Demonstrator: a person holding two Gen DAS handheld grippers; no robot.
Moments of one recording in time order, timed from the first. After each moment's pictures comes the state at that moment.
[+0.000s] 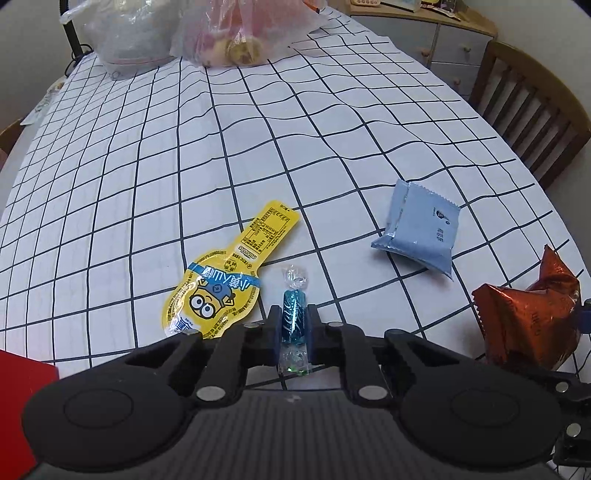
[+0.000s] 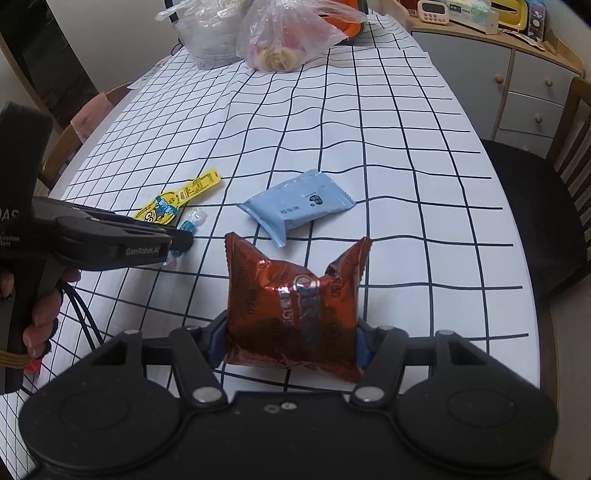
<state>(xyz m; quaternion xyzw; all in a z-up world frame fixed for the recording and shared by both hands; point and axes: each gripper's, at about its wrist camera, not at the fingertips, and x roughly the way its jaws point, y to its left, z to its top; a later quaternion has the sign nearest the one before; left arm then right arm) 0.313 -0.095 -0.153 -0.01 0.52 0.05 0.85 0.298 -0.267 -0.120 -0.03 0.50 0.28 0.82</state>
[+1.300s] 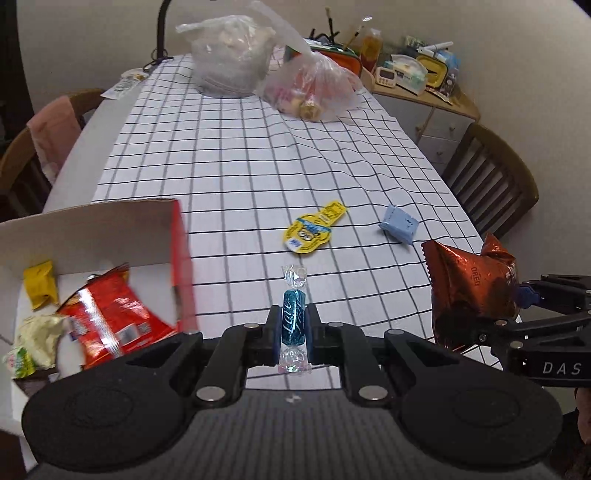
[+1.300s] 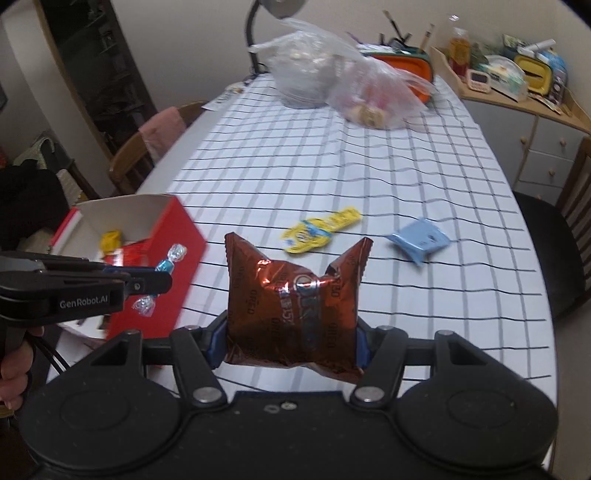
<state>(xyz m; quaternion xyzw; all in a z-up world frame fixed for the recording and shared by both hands) 0.114 0.003 -0.031 -0.11 0.45 0.04 0.88 0.161 -0.173 -0.006 -0.05 0.44 0.32 0.83</state>
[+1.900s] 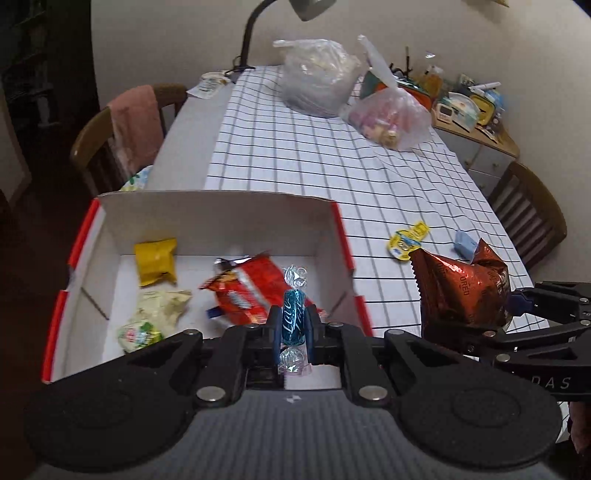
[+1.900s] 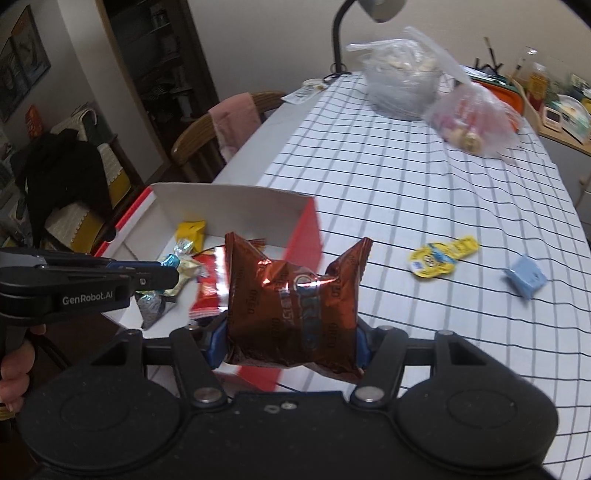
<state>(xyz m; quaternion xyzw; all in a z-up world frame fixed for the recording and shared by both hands) 0.037 0.118 -0.020 -0.14 0.43 0.10 0.89 0.113 -0.043 -0.004 -0.09 0.43 0.38 0.82</state>
